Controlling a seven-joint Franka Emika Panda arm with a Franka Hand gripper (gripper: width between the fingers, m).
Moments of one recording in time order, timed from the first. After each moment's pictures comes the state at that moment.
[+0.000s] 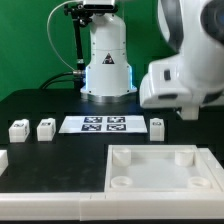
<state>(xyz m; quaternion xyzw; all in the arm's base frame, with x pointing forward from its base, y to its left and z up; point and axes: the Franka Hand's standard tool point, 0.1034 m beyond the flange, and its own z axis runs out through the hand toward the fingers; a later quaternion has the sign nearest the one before) 0.418 0.153 0.075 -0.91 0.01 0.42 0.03</state>
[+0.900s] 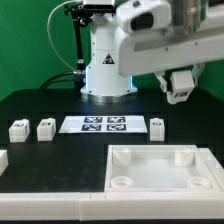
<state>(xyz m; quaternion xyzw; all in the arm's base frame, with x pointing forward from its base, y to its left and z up) 0.547 0.103 0.143 -1.00 -0.03 0.04 0.07</state>
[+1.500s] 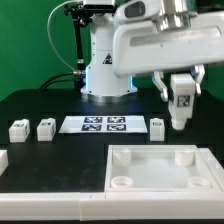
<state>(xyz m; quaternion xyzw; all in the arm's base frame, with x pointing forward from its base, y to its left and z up) 0.585 0.109 0.133 -0.97 -0.04 -0.24 0.05</state>
